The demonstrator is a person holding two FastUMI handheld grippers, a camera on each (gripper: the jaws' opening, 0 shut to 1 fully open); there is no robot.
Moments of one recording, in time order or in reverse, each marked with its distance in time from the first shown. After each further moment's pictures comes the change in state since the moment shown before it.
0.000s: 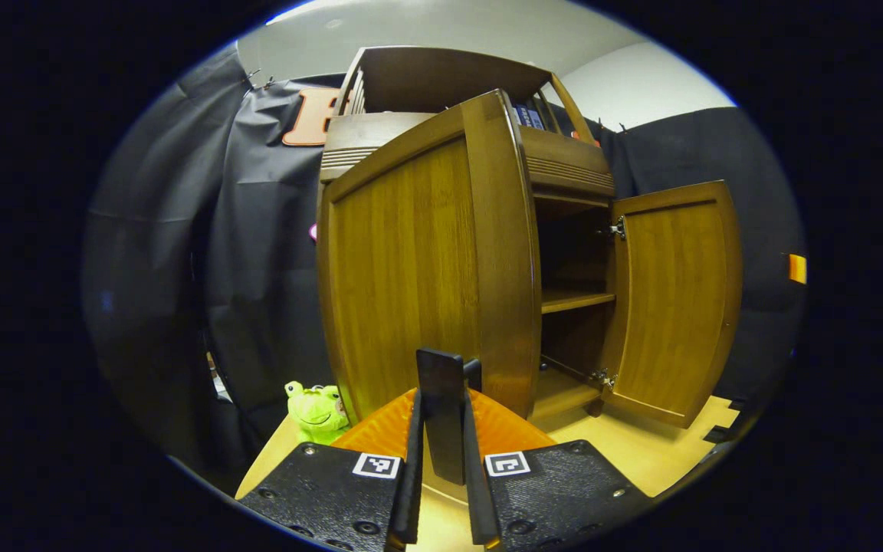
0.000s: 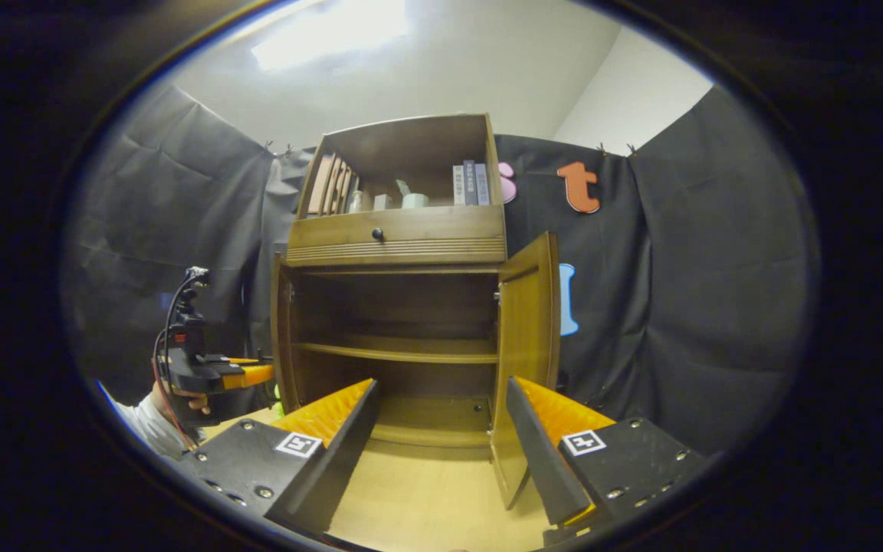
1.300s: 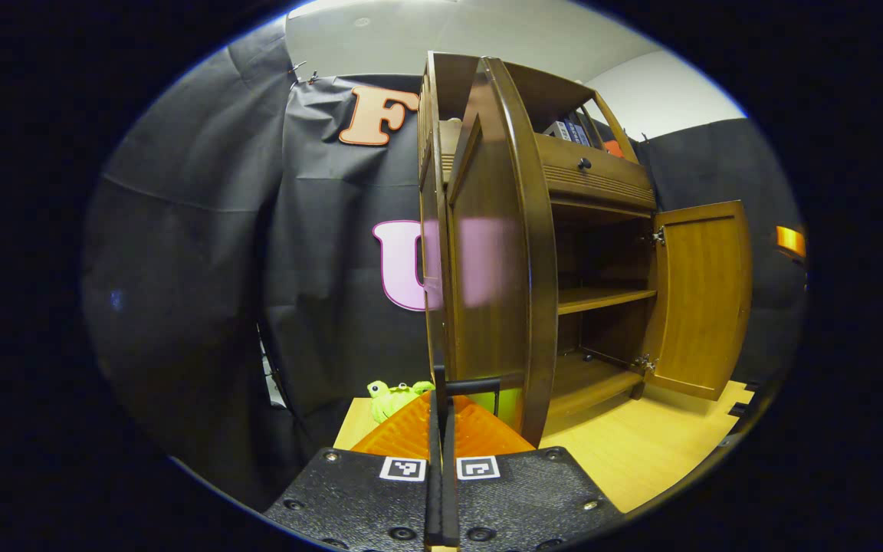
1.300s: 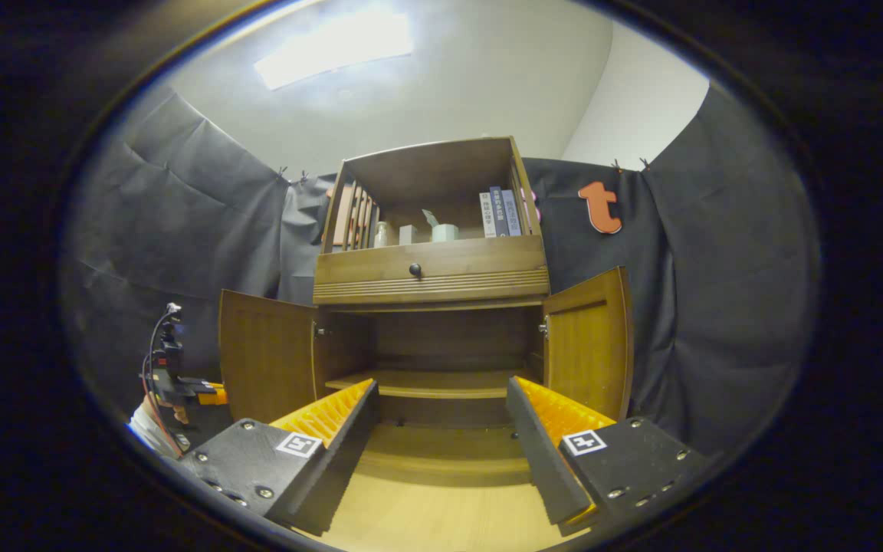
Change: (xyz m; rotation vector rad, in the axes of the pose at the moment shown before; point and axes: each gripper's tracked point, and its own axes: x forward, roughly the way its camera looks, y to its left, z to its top) left arm -0.046 0.165 -0.012 -0.034 -0.010 0.008; right arm 0.030 0.080 0.032 0.035 -0.102 0.052
